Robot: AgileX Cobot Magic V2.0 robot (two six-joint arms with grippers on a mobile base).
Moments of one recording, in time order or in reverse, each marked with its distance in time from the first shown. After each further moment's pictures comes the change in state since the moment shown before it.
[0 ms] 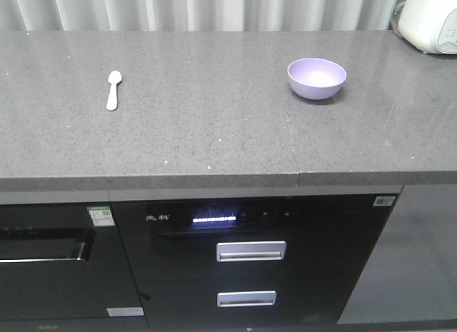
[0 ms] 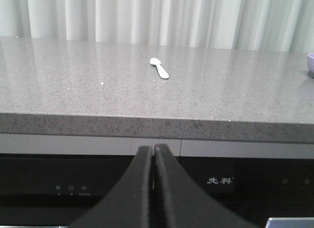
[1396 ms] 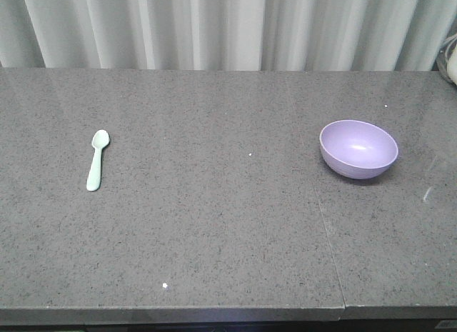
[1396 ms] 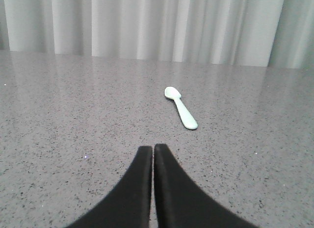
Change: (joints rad) left arm 0.000 0.000 0.000 0.000 0.000 0.000; right arm 0.000 0.000 0.000 0.000 0.000 0.000
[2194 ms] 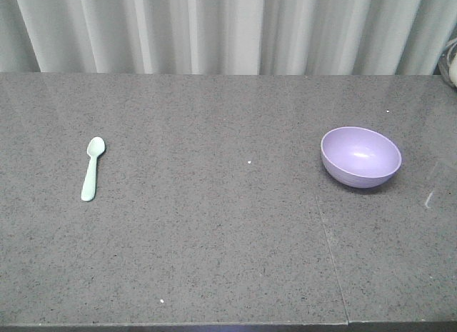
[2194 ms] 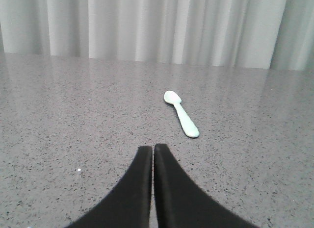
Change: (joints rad) left arm 0.000 0.000 0.000 0.000 0.000 0.000; right arm 0.000 0.000 0.000 0.000 0.000 0.000
